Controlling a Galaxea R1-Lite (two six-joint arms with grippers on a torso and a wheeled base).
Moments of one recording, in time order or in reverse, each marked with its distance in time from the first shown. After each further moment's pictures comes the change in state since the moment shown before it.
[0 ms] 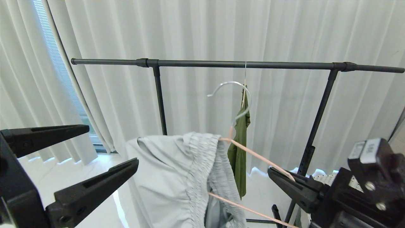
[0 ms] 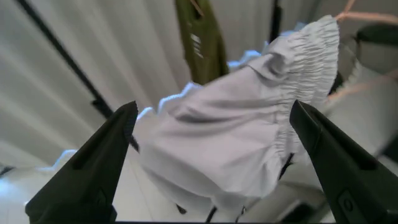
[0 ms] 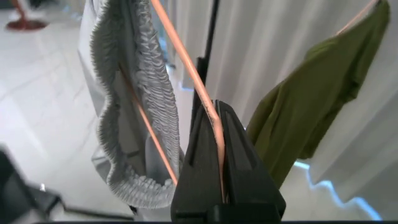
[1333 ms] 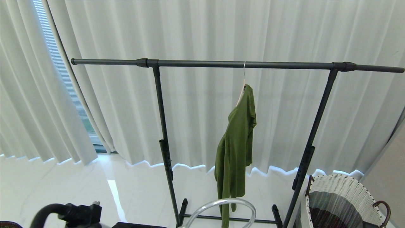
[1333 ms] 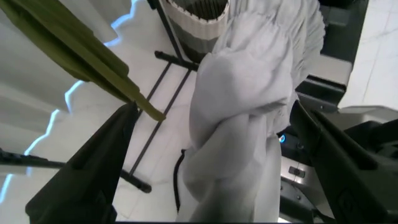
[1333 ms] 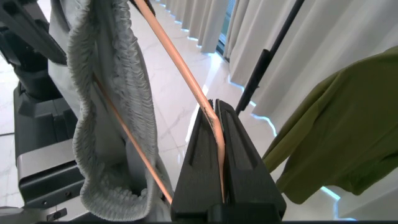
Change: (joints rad) left arm -0.126 0.095 0.287 -0.139 -0.490 0.083; right arm 0.189 -0.115 0.169 -0.001 0.116 -0.073
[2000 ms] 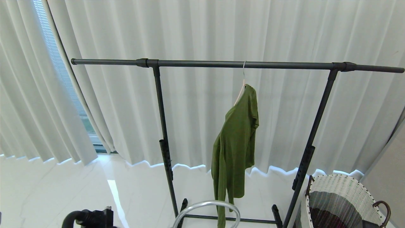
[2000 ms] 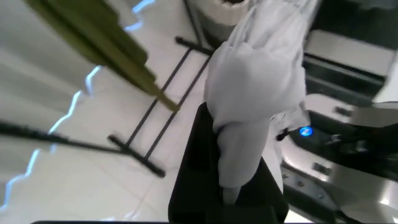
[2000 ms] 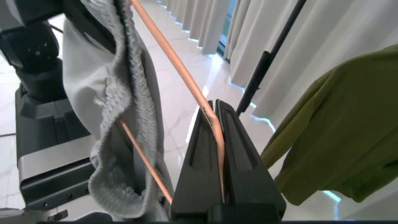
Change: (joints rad) left arm 0.004 0.019 0.042 -0.010 0.078 0.007; right arm 0.000 -0.001 -0.011 0.003 0.000 -0.002
